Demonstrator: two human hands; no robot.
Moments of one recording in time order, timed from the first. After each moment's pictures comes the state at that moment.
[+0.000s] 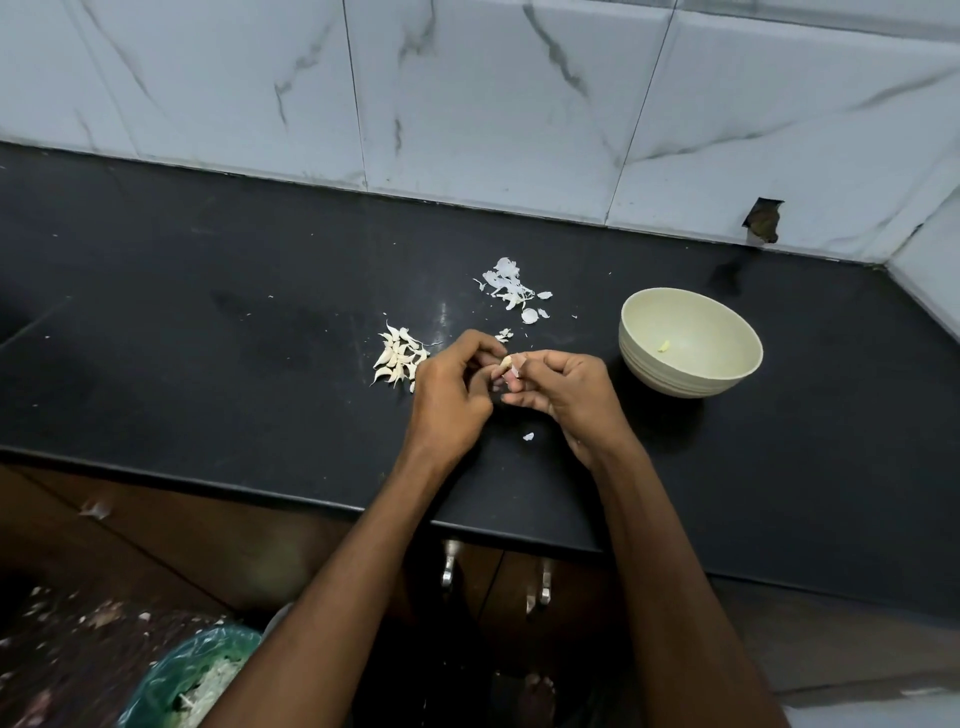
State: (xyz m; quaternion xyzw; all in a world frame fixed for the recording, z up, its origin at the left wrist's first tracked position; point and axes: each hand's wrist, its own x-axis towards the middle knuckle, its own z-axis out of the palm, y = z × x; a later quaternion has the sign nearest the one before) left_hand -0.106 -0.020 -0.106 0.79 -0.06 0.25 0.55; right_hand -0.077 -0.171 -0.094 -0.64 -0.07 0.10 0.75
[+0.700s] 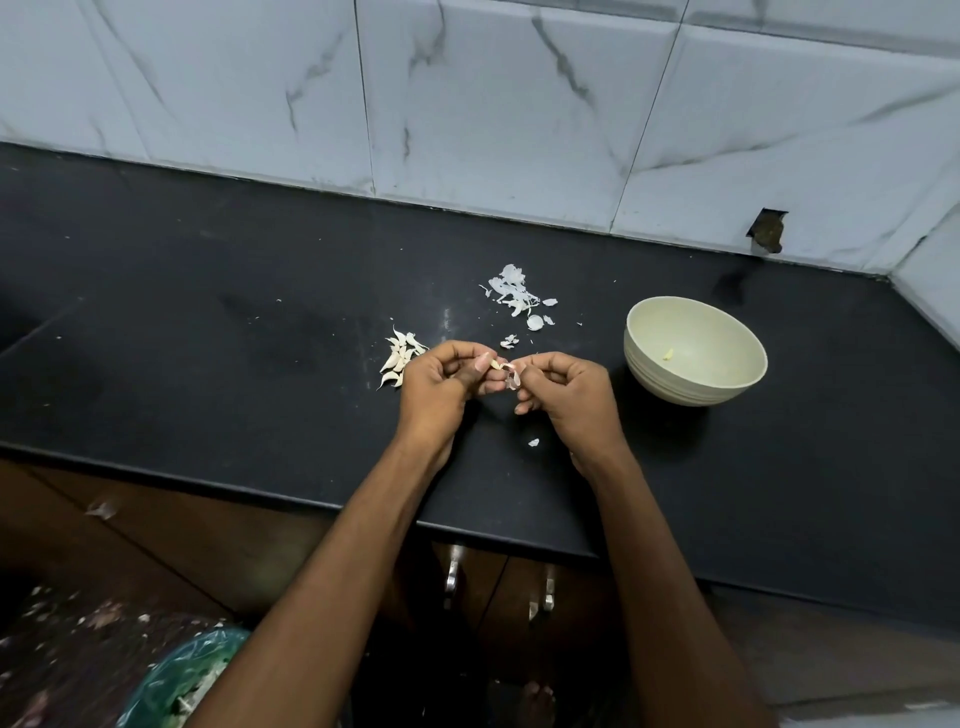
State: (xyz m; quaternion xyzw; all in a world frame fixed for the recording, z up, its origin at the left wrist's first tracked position) left_hand -0.098 -0.010 -0.106 0.59 0.03 0.12 0.80; right_hand -0.081 -0.162 -0.092 -0.72 -0.07 0.00 0.69
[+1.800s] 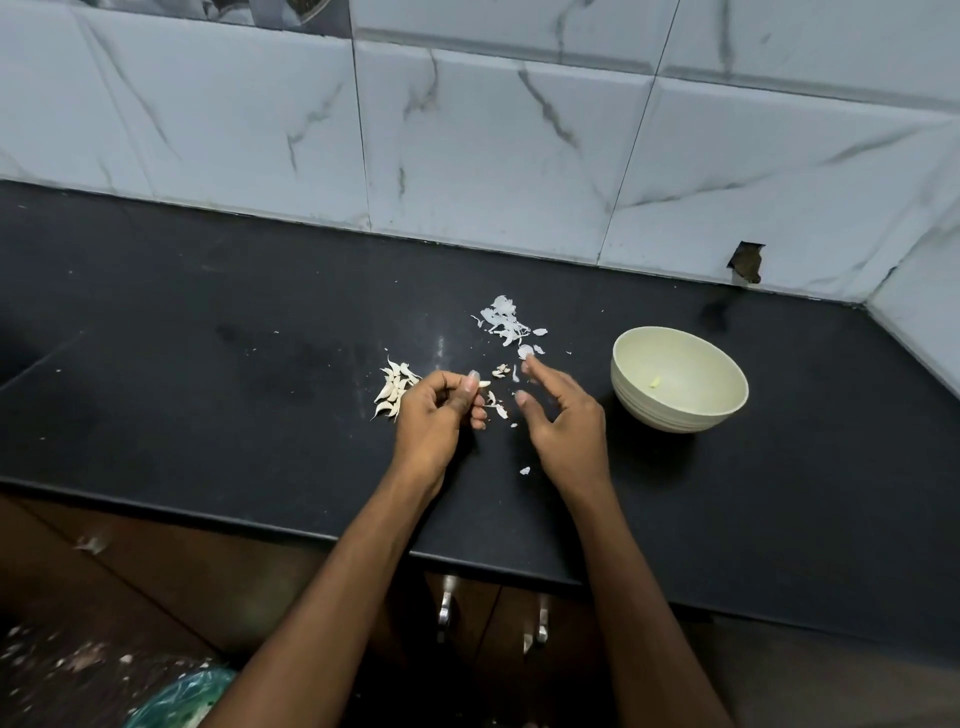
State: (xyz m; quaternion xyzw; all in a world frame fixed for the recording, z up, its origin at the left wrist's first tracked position) left_hand -0.093 -0.012 -0.111 0.60 0.05 0.13 0.79; right_hand -0.075 -0.165 -0.107 -0.83 -0.13 -0.20 0.51
